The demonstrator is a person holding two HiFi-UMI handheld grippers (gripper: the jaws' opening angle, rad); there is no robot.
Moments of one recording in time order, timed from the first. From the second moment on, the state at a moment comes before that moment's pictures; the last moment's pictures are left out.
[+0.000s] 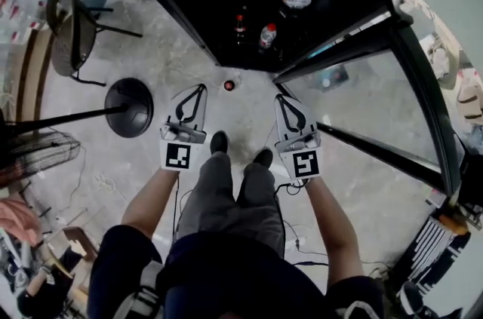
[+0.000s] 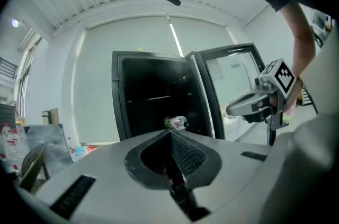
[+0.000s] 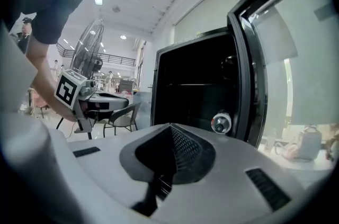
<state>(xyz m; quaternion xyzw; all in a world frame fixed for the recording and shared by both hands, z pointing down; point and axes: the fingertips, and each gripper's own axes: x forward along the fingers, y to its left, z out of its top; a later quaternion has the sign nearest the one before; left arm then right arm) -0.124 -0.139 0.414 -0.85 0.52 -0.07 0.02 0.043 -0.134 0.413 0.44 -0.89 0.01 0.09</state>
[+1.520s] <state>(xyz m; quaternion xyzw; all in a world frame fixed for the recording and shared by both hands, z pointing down) -0.139 -0.076 0.104 -0.82 0.57 -0.02 0.06 0.113 -0.058 0.100 0.55 -0.83 0.01 0.05</state>
